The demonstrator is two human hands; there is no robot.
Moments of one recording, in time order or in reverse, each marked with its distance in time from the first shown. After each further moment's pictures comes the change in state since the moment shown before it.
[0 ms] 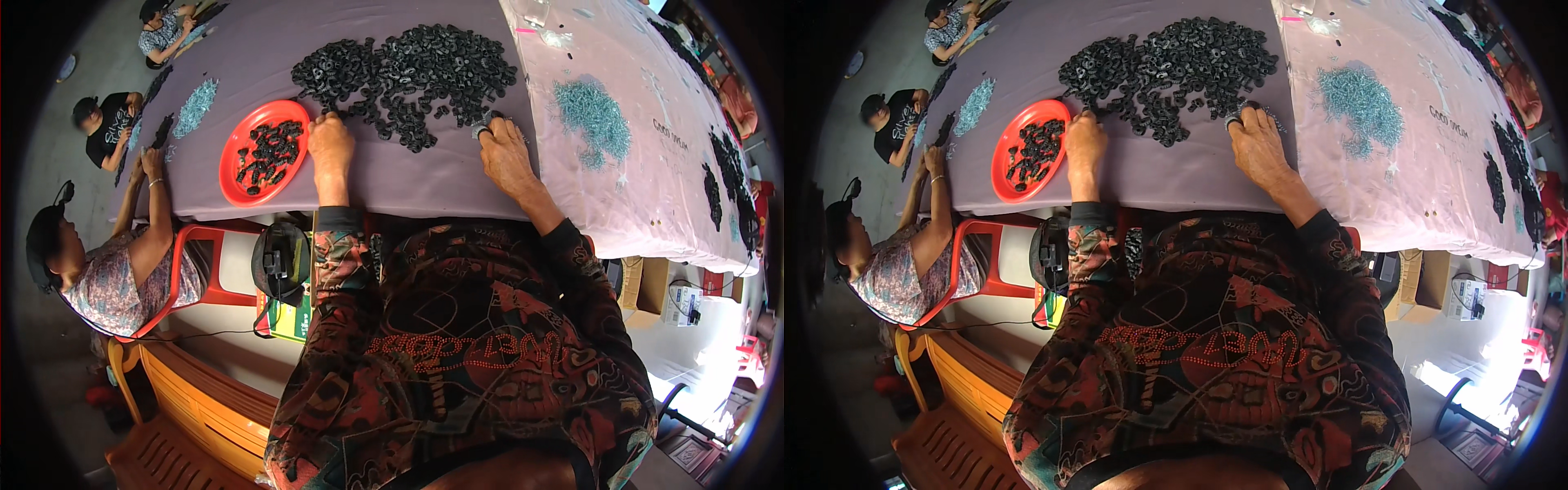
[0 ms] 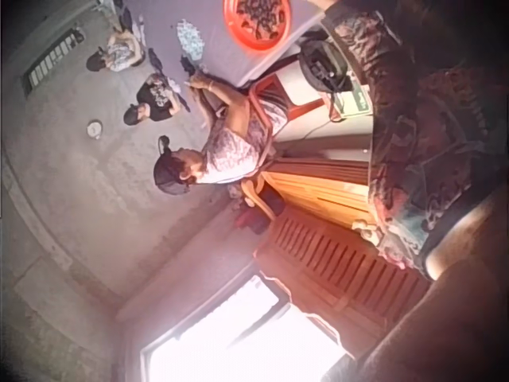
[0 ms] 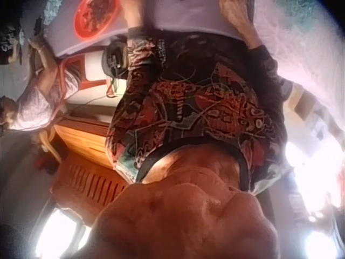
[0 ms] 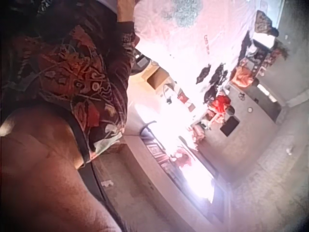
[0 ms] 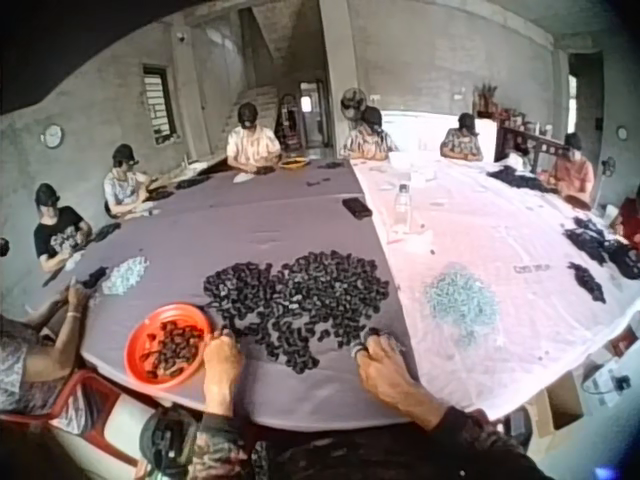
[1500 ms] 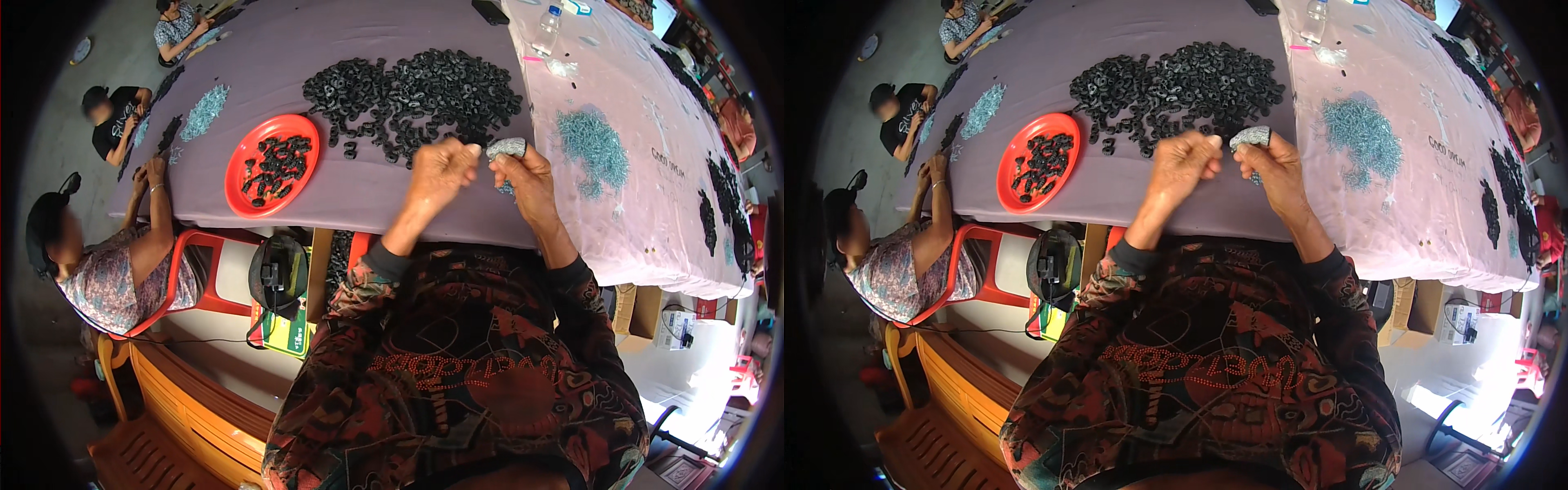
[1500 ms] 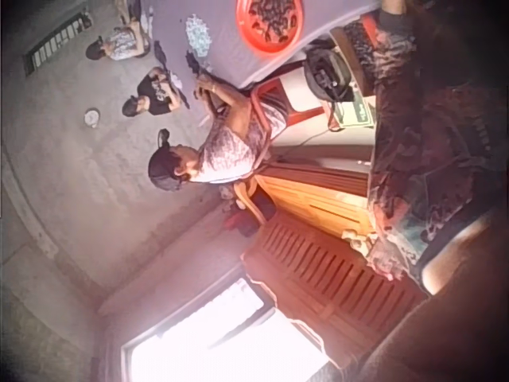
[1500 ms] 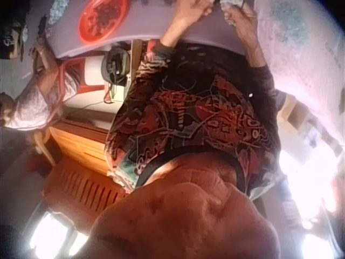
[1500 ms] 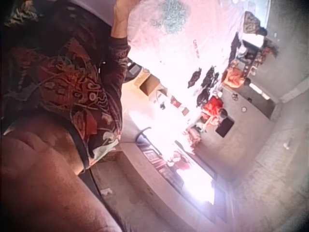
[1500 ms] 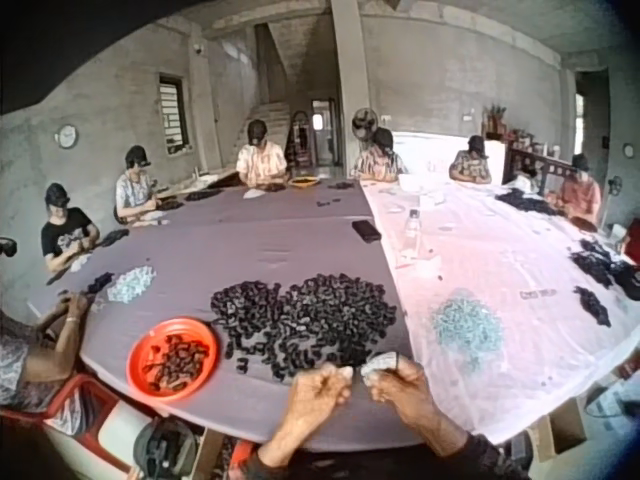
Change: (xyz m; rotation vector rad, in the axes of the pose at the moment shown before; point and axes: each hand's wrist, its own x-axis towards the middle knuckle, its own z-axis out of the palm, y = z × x) left_hand -0.044 0.136 -0.048 -1.536 -0.366 -0.019; right_hand 0.014 -0.010 -0.045 1.473 0.109 0.524
